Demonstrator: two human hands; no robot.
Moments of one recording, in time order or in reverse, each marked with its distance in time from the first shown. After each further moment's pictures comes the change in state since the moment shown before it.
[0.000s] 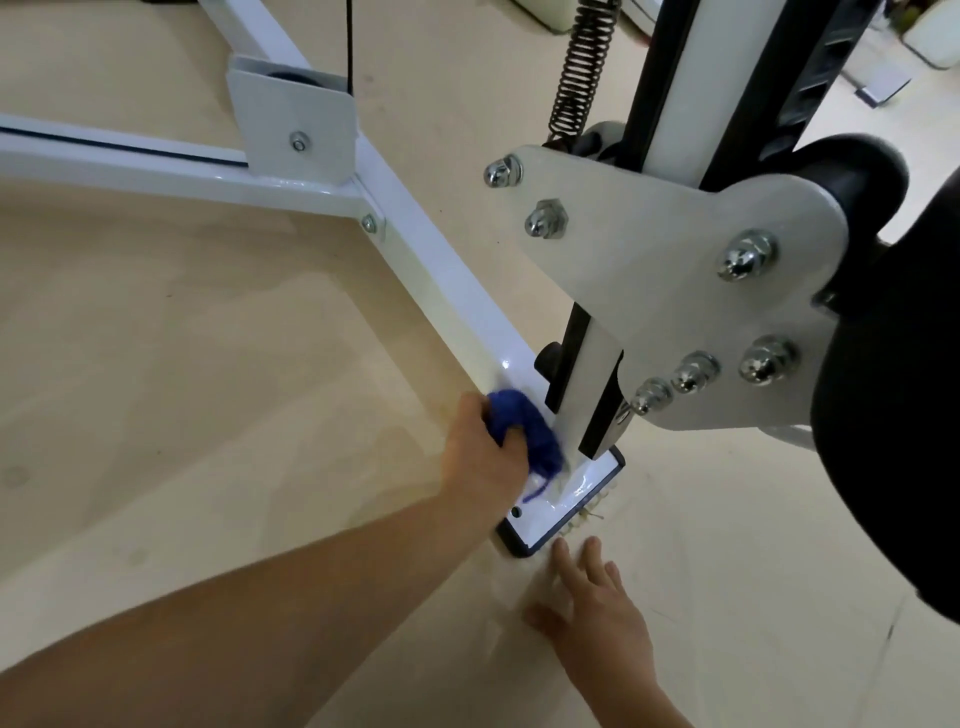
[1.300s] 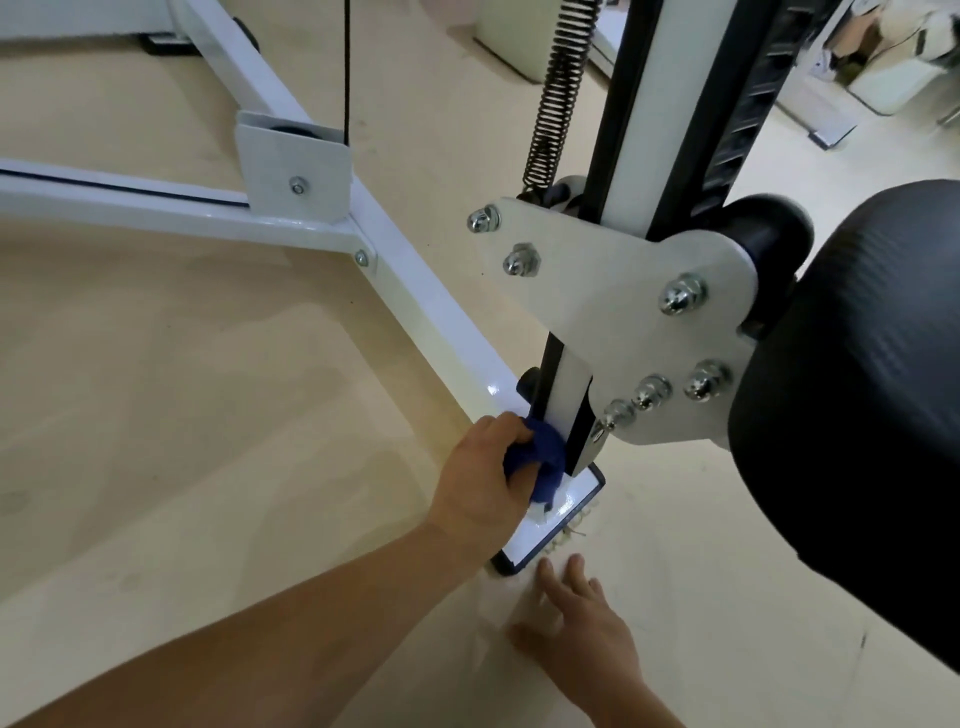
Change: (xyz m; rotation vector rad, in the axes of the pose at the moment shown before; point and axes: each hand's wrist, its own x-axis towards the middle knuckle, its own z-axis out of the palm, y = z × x) left_hand -0.031 0.038 -0.017 0.004 -0.195 0.468; right_hand -0.013 -0.009 -0.022 0.053 -0.074 0.019
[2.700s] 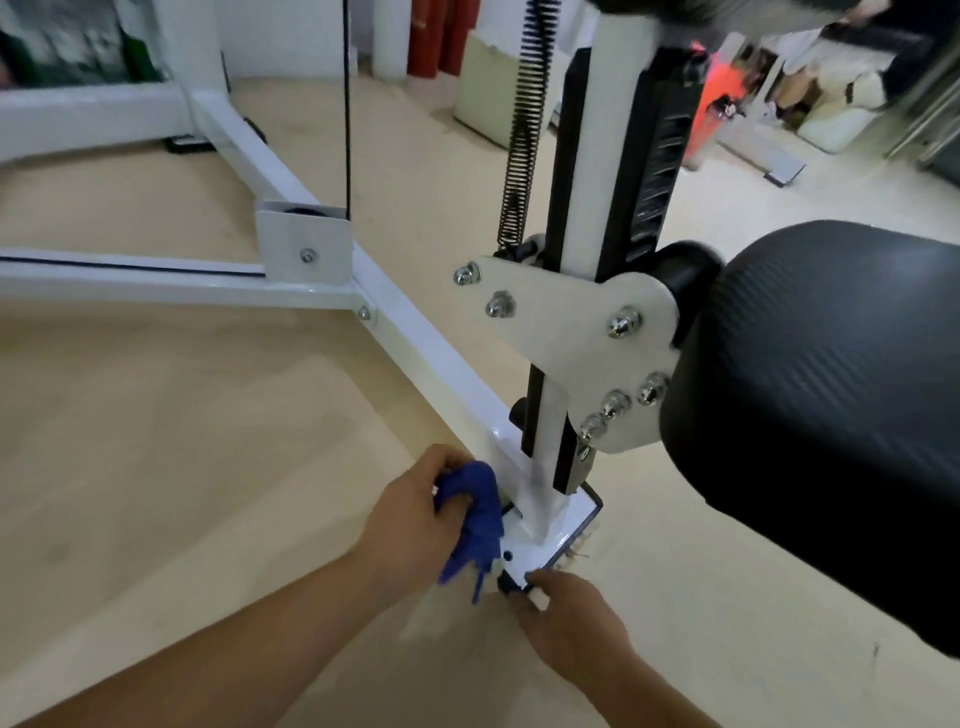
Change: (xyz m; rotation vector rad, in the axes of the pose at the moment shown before) left_hand -0.031 0.011 -0.067 0.251 -0.048 -0.163; right_hand -0.023 -0.049 -0.028 0.045 0.106 -0.018
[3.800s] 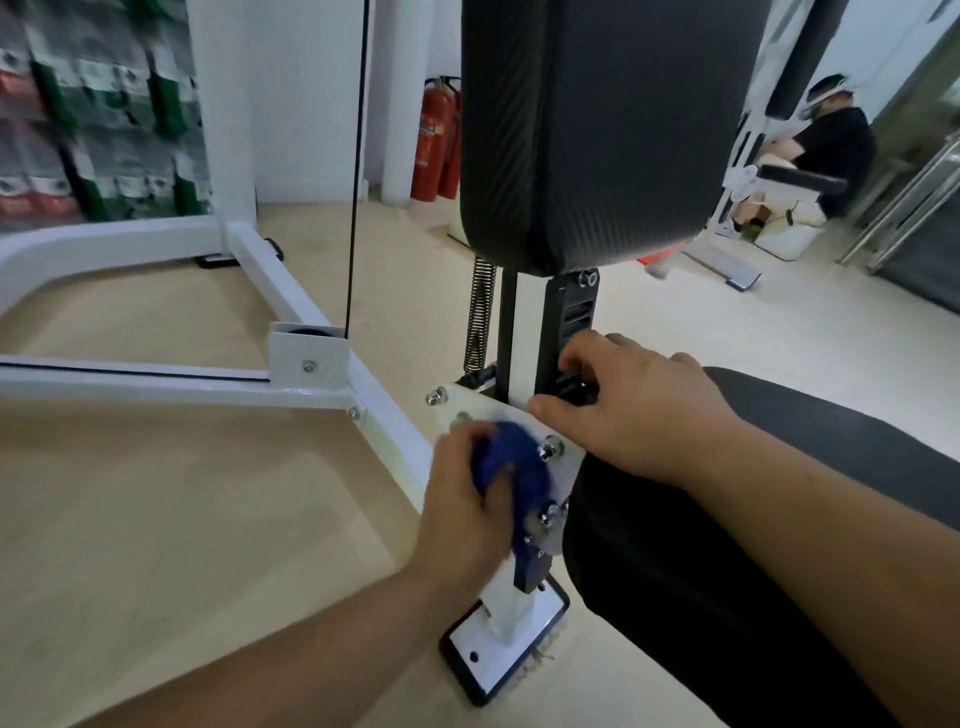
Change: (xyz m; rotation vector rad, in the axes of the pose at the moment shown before) left_hand 0.036 0.129 0.018 -0.278 0.394 0.315; right_hand -0.104 -0.113 -0.300 -0.374 0.572 -0.393
